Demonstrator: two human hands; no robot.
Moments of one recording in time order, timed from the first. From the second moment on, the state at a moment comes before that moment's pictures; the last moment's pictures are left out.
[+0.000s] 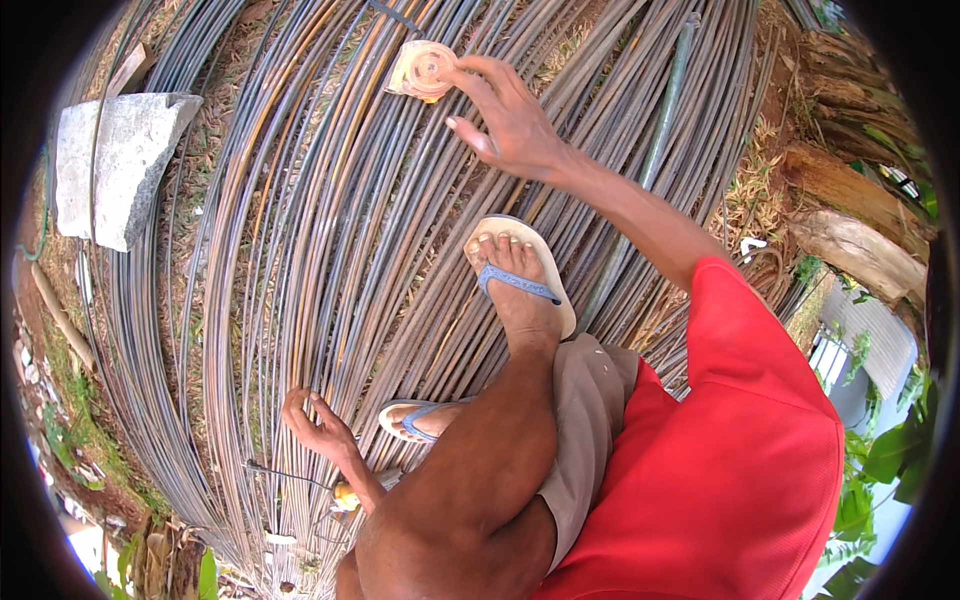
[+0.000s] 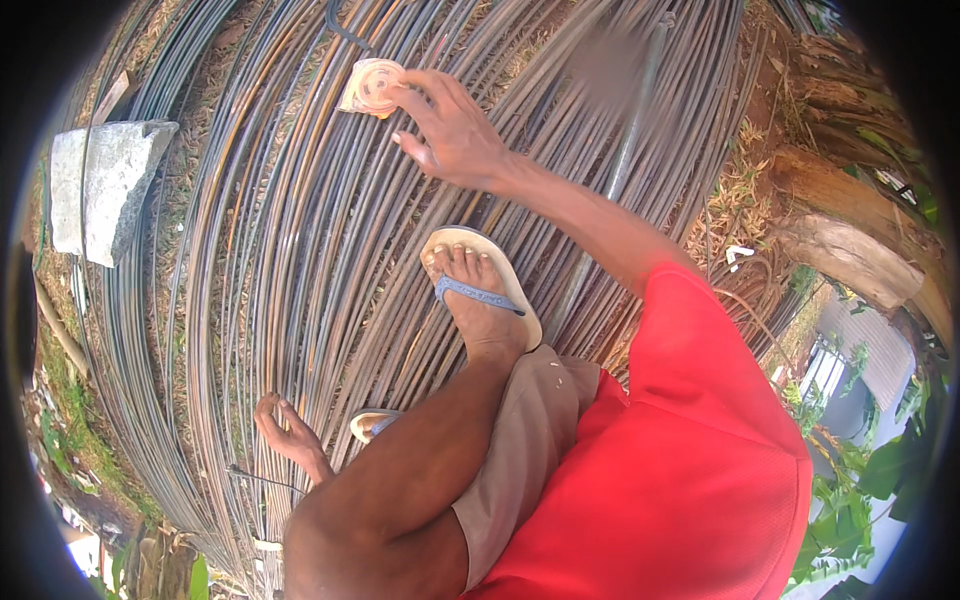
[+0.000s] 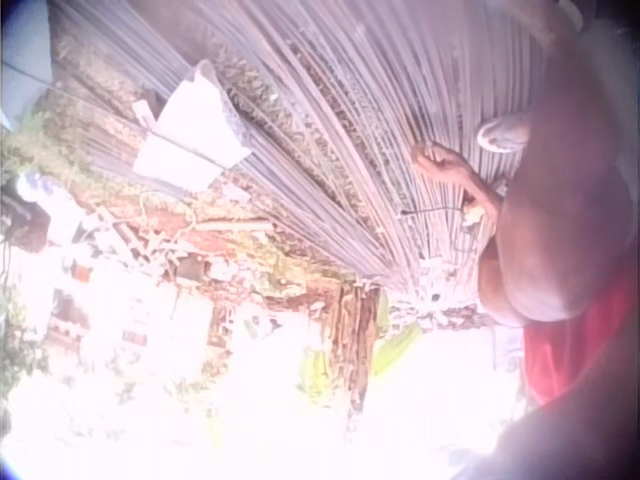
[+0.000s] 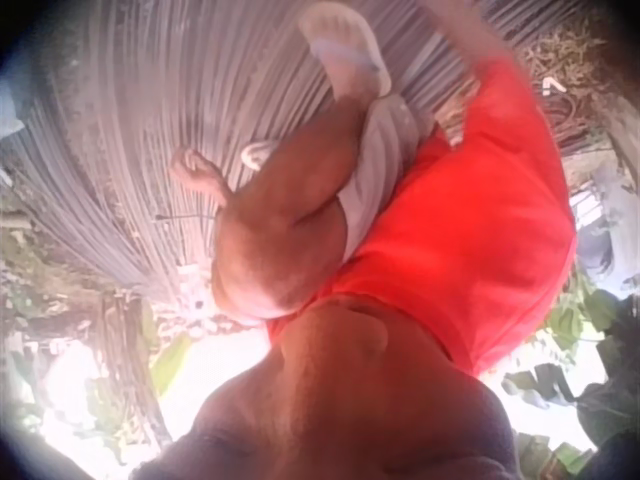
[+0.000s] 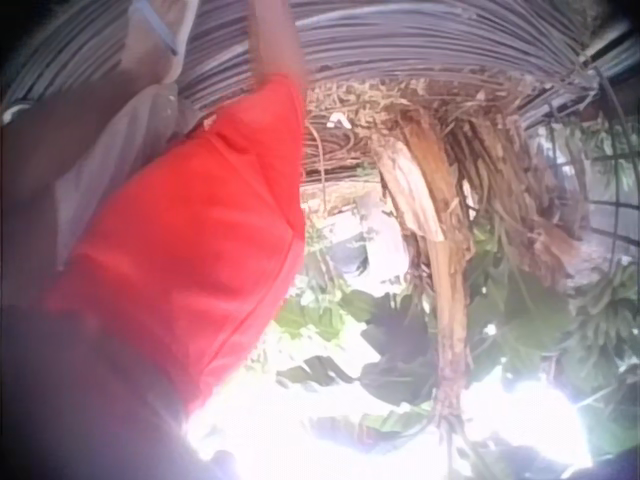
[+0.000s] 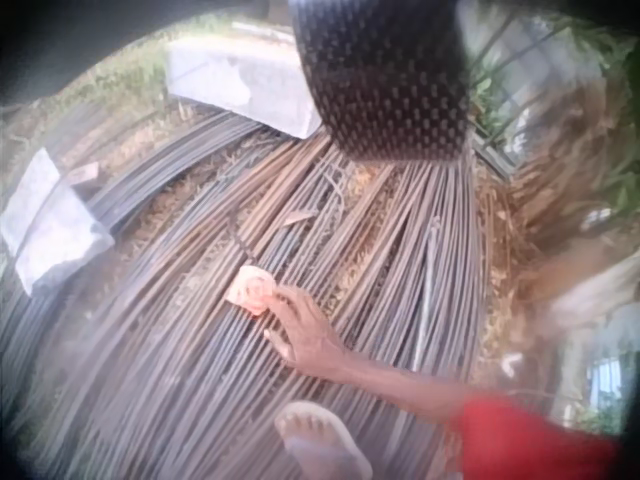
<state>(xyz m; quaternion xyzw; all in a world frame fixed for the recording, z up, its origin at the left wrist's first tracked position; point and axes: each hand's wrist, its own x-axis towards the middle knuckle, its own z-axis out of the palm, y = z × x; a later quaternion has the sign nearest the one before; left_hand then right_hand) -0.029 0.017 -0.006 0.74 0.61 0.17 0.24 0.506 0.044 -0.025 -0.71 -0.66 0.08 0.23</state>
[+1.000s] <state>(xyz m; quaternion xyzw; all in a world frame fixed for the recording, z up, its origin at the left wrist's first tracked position) -0.012 0.024 -0.018 0.75 0.59 0.18 0.24 0.414 -0.135 0.003 -0.66 -0.55 0.34 0.39</state>
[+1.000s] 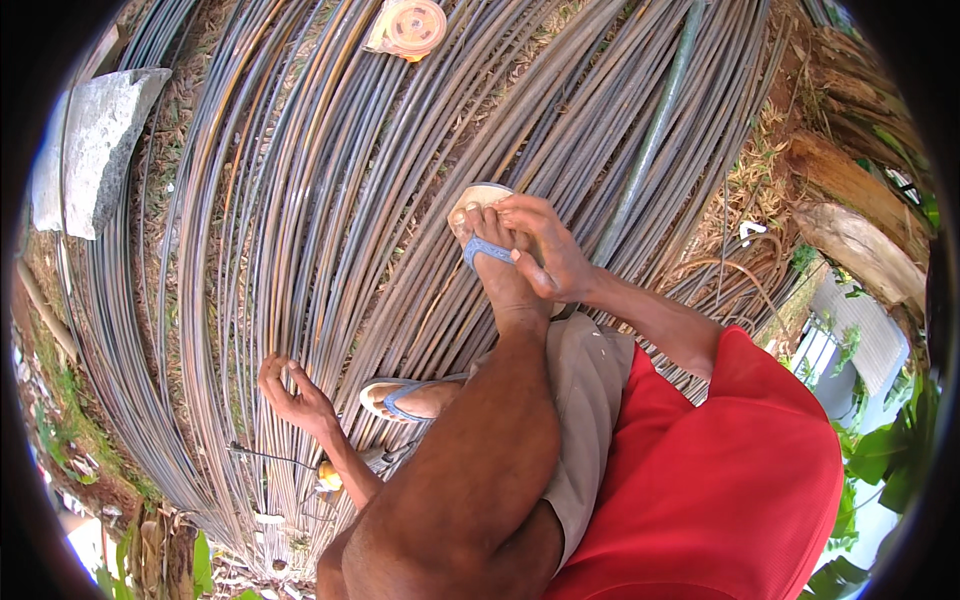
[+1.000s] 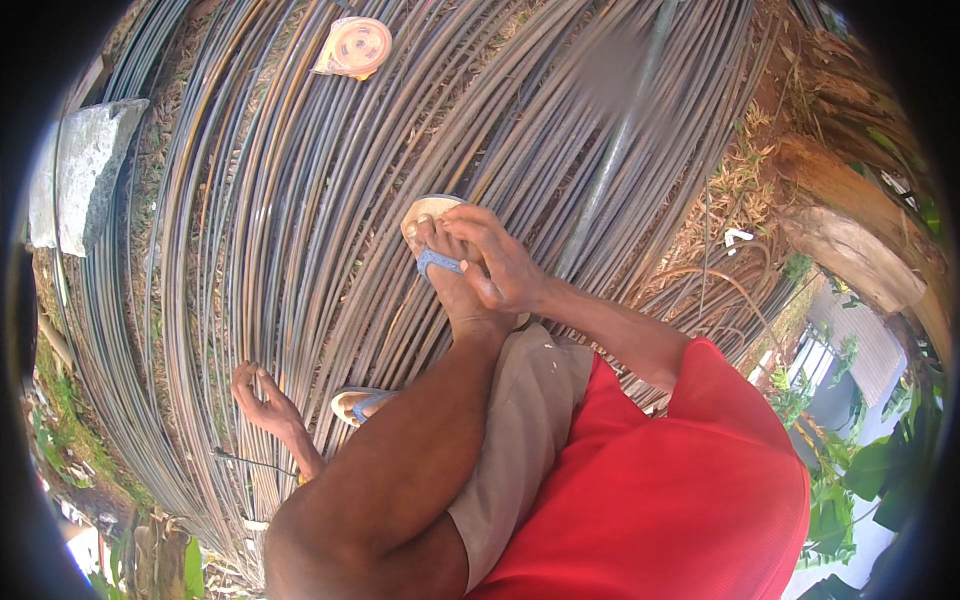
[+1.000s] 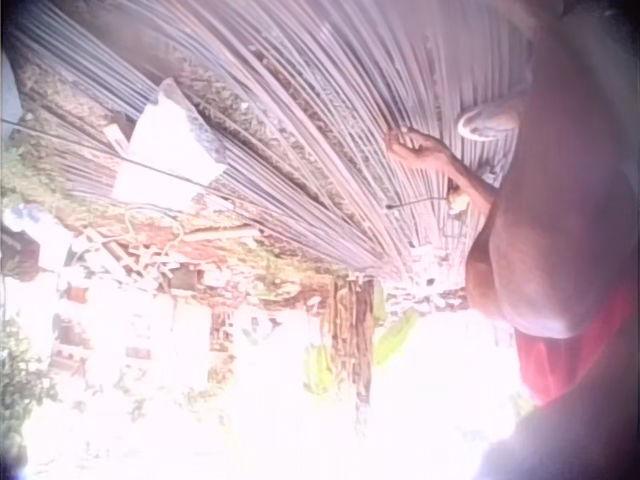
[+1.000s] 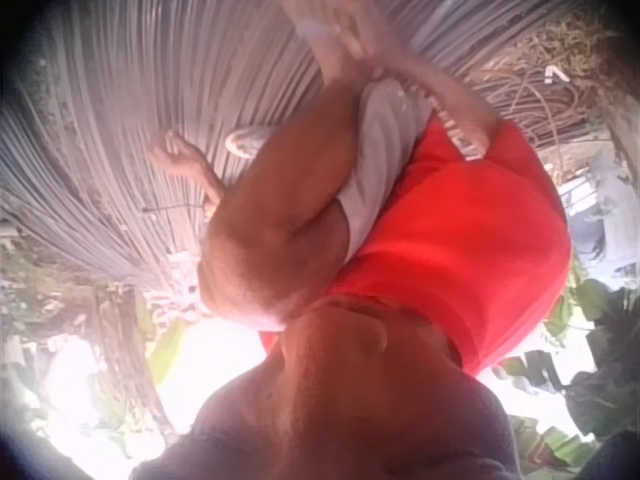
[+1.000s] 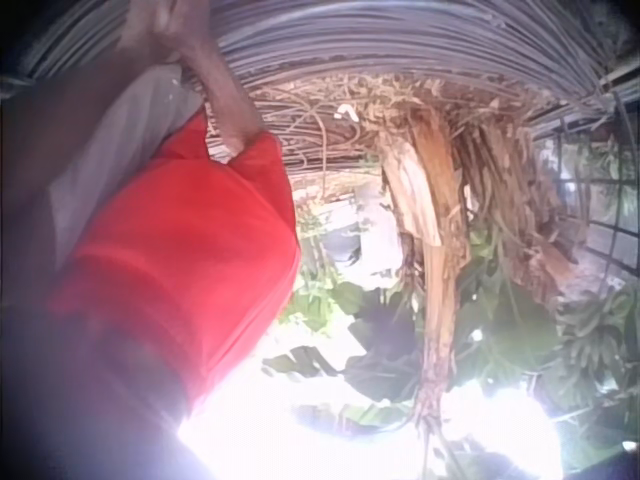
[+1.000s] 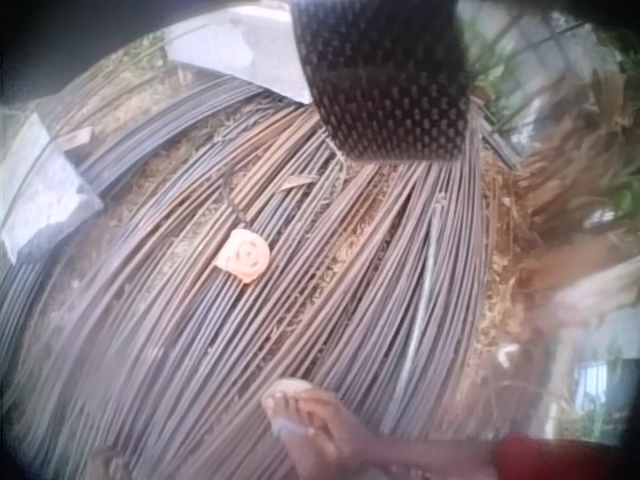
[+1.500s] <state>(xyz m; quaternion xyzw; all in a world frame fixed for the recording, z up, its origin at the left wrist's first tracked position) -0.015 0.025 -0.021 0.76 0.59 0.17 0.22 0.426 -0.133 0.004 -0.69 -0.52 0.33 0.39</state>
